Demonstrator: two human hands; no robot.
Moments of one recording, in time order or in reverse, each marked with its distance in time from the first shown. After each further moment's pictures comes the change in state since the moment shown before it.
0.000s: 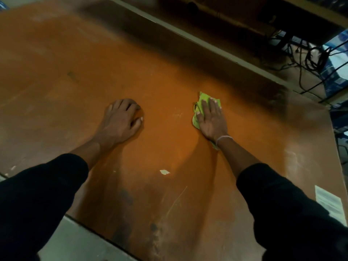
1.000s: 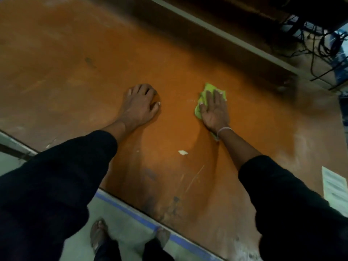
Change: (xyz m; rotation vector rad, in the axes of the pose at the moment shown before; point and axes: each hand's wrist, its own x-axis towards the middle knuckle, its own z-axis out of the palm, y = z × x) left_hand -0.004 0.001 -0.003 0.020 -0.004 -0.006; right_hand -0.039 -0.057 0.001 -0.008 0.005 0.073
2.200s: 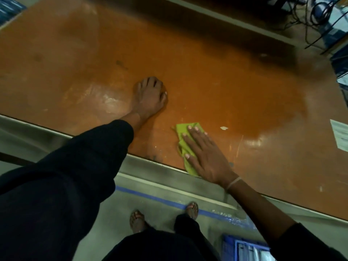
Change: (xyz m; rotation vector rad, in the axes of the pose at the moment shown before) left_hand -0.031 -0.104 -0.039 -0.066 -0.057 0.095; right_hand -0.242 -0.193 0.018 0.013 -0.041 -0.360
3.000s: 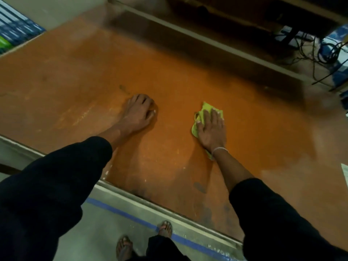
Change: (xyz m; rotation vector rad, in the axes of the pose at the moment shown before) left_hand 0.030 -0.048 -0.010 -0.021 0.013 0.044; right_hand 0.177 0.121 -0.010 0.007 0.066 0.528
